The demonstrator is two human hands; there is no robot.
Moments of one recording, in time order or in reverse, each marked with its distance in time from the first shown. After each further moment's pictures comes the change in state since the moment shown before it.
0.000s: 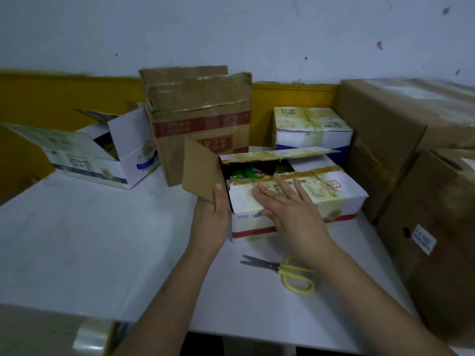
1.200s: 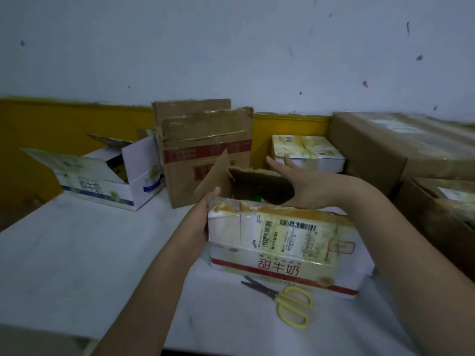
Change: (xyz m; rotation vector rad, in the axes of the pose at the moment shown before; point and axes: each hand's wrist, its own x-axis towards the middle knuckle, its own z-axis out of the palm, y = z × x) left_hand 0.015 0.071 -0.038 -0.481 -0.229 -0.555; right_hand 0.059 0.023 -0.128 0.239 -0.509 0.136
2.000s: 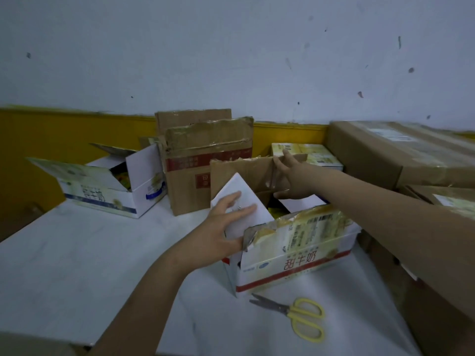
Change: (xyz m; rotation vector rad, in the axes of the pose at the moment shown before) left_hand -0.003 -0.006 -0.027 1.098 -0.427 0.573; right_hand 0.070 0.031 -0.008 -0.420 0.072 0.196
